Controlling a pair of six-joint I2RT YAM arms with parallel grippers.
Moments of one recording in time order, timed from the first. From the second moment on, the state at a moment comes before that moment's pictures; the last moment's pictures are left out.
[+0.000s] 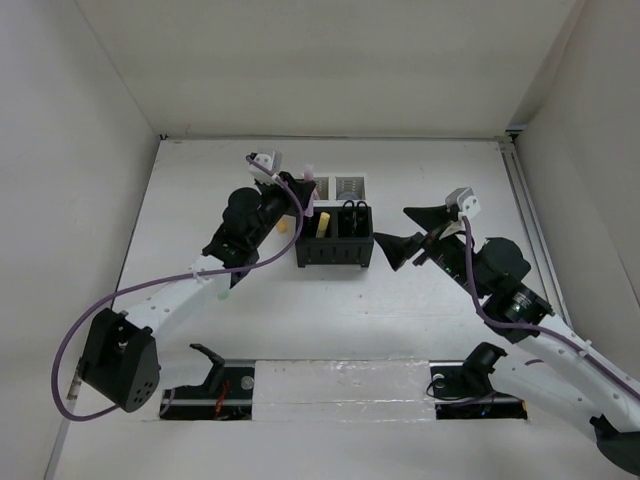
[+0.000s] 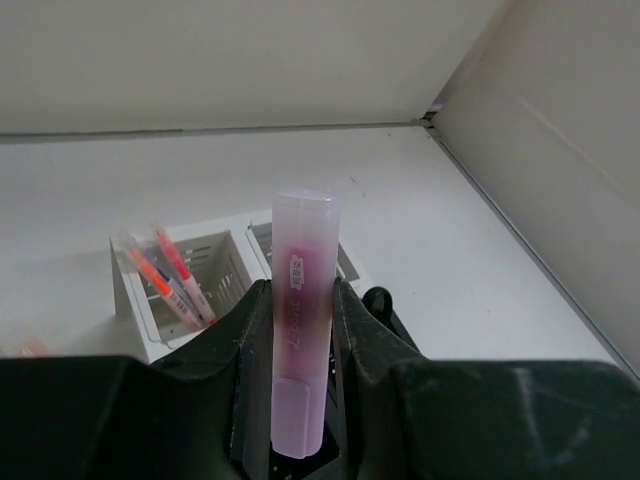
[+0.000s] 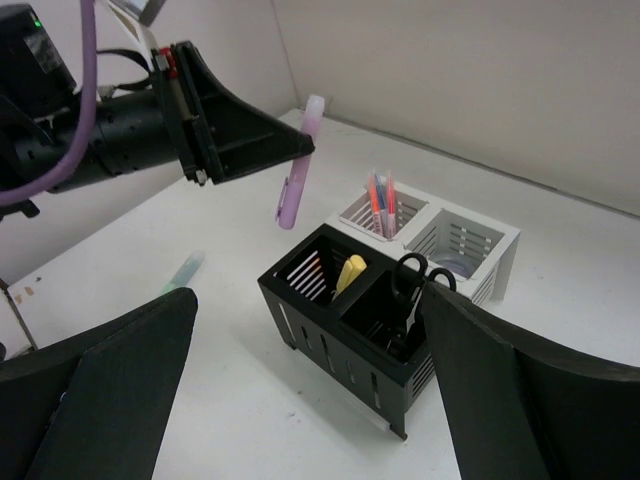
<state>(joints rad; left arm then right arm) -0.54 1.22 0.83 0.39 0.00 -0.37 0.75 0.69 0.74 0.09 0.01 0.15</state>
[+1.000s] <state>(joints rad) -0.54 1.32 0.58 0.83 -0.05 -0.46 0.75 0.68 0.69 0.16 -0.03 0.16</state>
